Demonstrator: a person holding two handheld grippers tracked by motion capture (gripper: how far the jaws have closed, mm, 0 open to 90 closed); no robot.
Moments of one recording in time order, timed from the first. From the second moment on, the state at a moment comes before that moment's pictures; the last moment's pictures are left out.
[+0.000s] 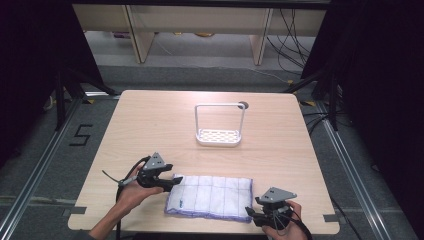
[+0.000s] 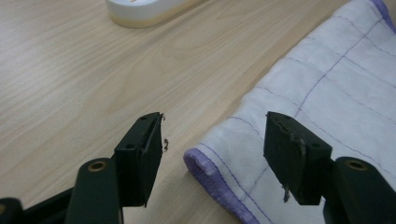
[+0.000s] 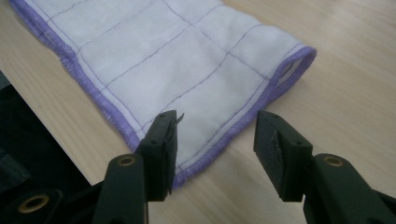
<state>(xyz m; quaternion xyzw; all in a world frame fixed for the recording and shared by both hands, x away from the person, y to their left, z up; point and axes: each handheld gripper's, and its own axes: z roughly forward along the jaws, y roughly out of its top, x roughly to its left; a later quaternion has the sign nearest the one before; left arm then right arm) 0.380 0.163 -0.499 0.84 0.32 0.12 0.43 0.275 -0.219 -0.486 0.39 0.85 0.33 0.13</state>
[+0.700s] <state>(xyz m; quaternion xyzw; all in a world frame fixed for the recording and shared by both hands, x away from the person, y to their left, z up) 0.378 0.157 -0.518 0.87 0.28 0.11 0.40 0.257 -0.202 -0.499 0.40 0.86 0.29 0.14</state>
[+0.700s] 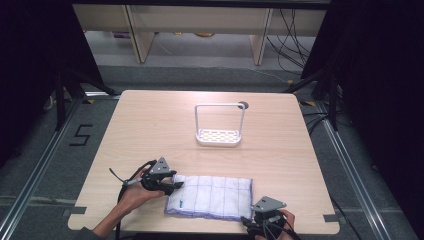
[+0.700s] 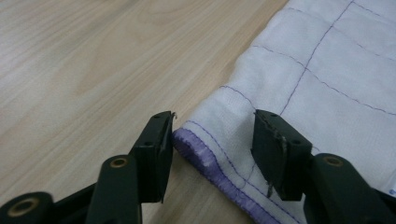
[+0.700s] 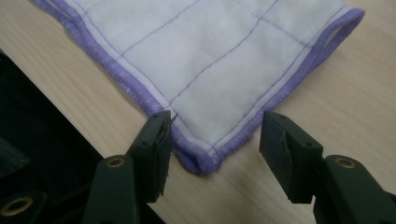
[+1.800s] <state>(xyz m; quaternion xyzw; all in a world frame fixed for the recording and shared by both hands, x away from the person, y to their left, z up) 0.330 0.158 -0.504 0.88 0.25 0.11 0.38 0.321 -0.221 -0.489 0.35 0.87 0.31 0.13</state>
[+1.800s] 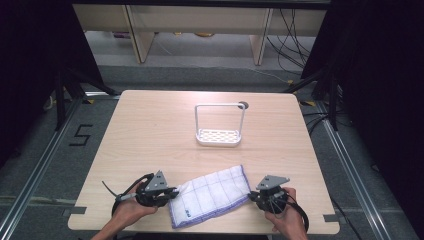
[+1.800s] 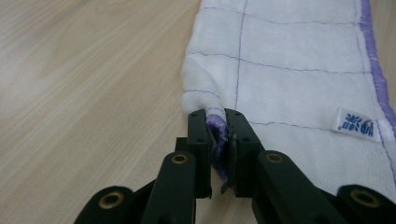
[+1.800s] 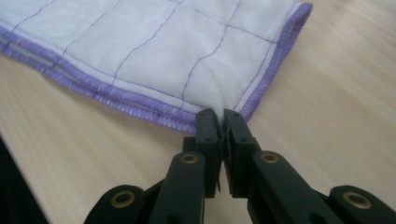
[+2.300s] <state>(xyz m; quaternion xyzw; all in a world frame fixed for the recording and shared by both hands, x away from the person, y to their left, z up) 0.286 0.131 -0.507 0.87 0.25 0.09 0.40 0.399 -0.209 -0.480 0.34 0.89 0.29 0.12</state>
